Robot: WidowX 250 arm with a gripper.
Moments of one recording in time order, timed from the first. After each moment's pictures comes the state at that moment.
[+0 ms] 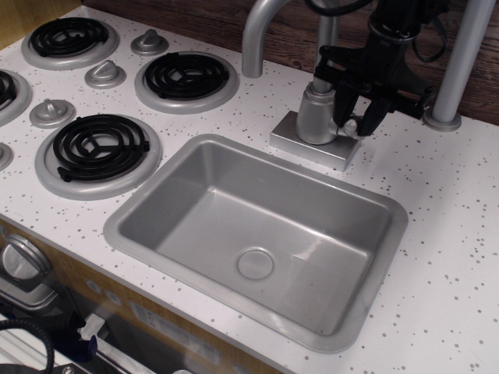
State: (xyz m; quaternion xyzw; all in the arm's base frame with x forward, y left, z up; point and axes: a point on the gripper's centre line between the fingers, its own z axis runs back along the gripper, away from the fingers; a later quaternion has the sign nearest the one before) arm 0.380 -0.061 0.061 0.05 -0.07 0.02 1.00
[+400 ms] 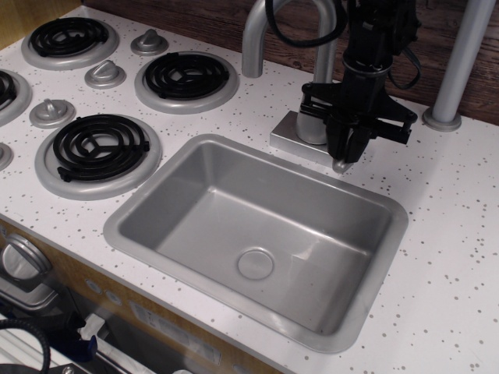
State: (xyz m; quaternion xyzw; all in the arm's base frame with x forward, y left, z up) arm 0.374 -0.059 0.038 0.01 -0.08 0.04 1.00
